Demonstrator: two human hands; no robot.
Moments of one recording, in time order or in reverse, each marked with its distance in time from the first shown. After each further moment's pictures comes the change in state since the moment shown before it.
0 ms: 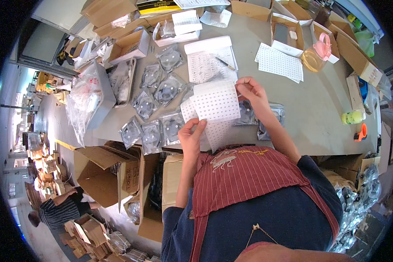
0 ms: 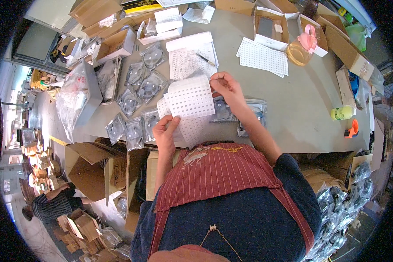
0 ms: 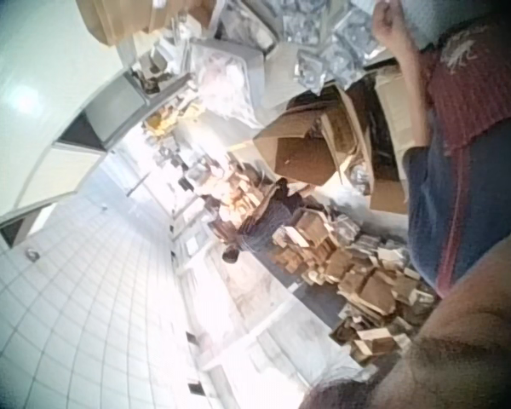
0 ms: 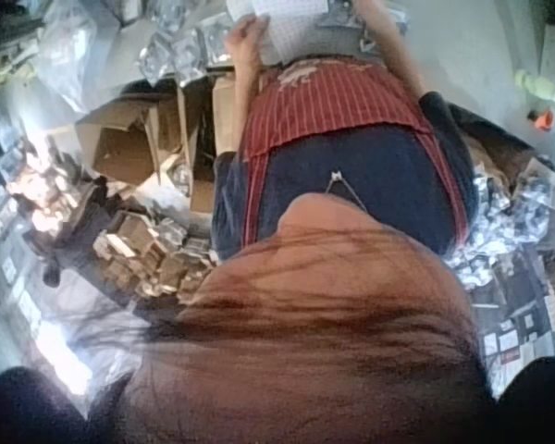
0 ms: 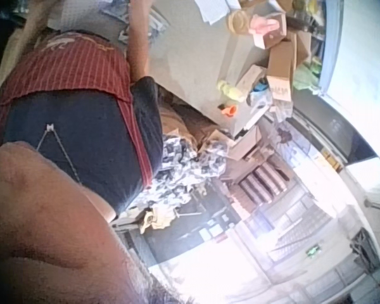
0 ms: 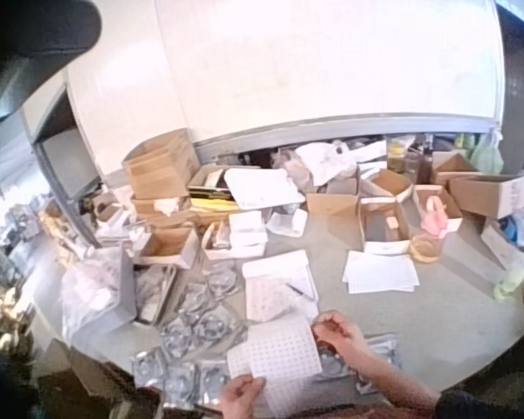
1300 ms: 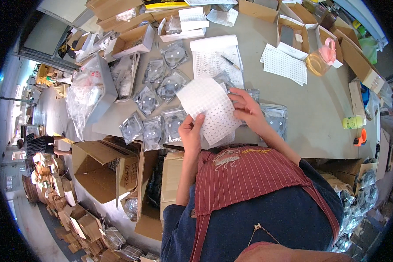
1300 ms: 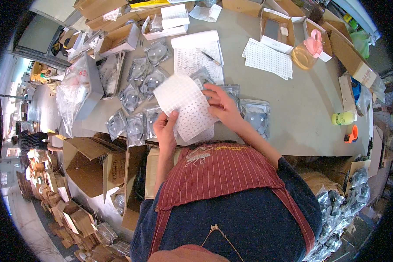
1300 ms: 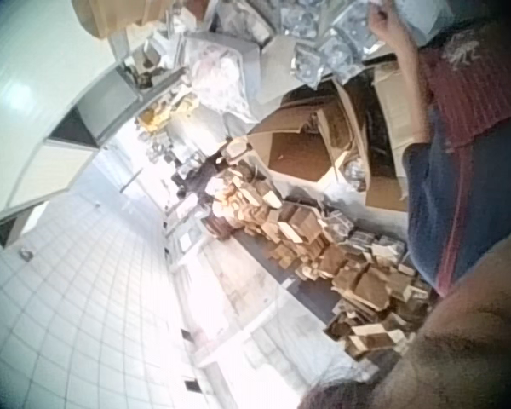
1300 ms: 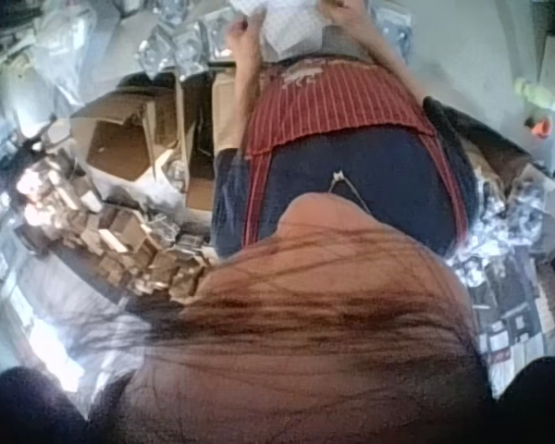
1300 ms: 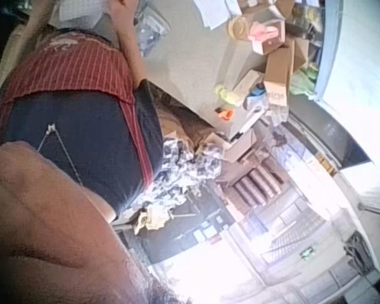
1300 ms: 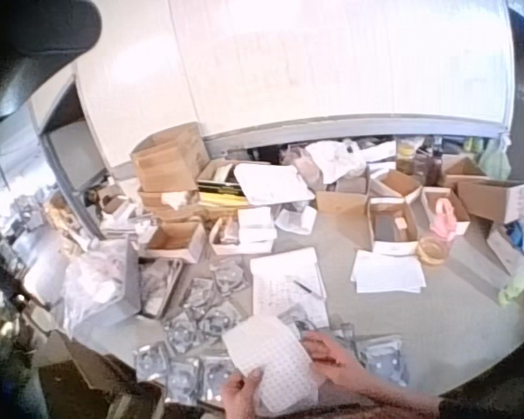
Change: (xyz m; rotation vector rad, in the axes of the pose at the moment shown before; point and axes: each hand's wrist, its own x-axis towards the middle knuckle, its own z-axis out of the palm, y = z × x) left_hand 0.009 -0.007 -0.006 -0.037 0.042 0.051; right_hand -0.036 0.010 0.031 -0.012 -0.228 -0.003
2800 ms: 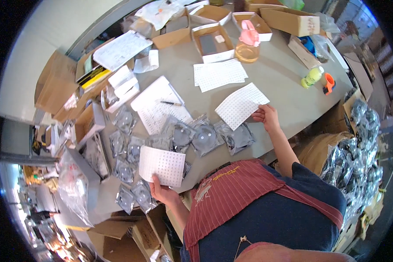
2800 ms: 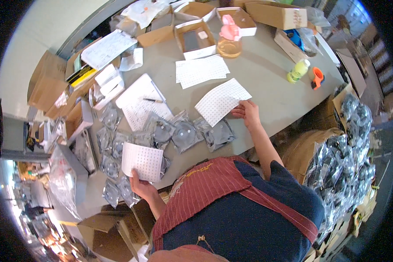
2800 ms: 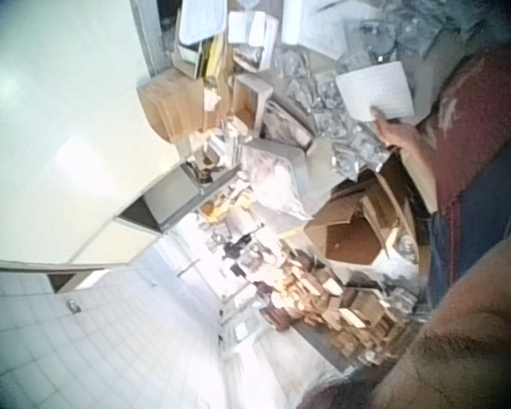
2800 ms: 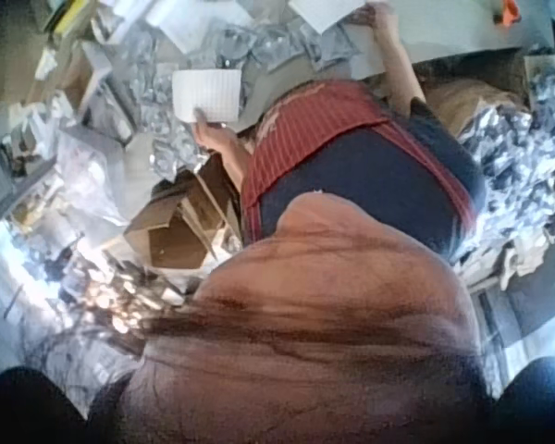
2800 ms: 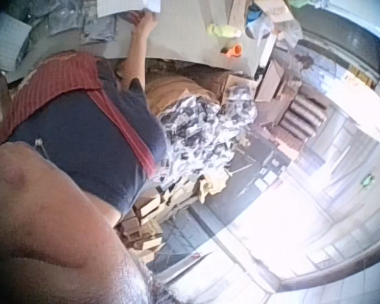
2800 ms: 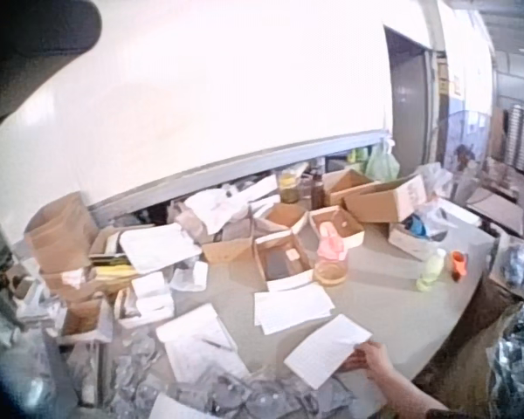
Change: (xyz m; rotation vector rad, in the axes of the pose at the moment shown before) left_hand 0.005 -0.002 -0.021 -0.181 0.249 -0.048; right_hand -0.131 0.012 -0.184 0.258 1.177 0.080
